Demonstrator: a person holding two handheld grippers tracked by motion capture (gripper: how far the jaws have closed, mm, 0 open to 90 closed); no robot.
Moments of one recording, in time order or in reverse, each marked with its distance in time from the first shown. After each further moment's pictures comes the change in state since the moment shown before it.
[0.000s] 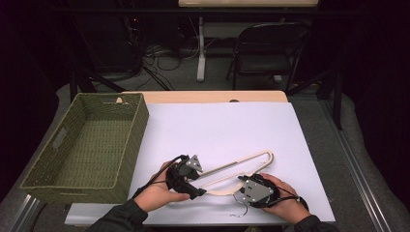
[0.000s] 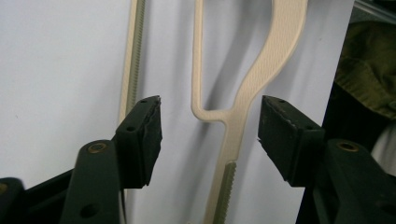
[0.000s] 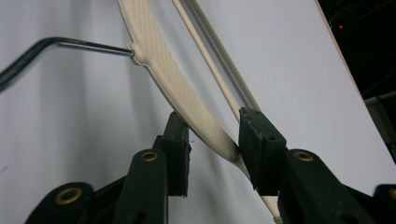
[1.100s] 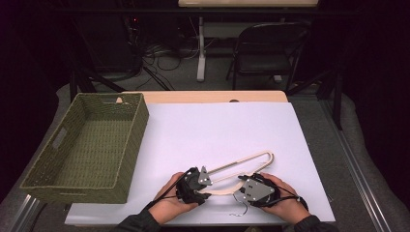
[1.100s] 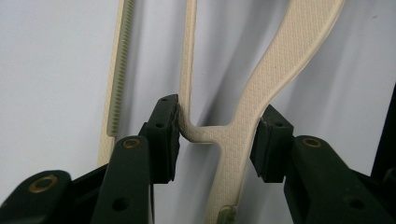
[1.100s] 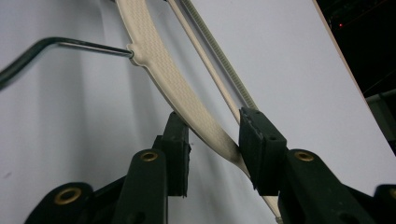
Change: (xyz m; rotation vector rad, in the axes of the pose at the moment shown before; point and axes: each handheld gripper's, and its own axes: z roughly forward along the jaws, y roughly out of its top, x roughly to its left) left arm -0.021 -0.003 0.038 0.008 0.145 0.072; right arm -0.001 0.000 -0.001 -0.007 0.001 0.030
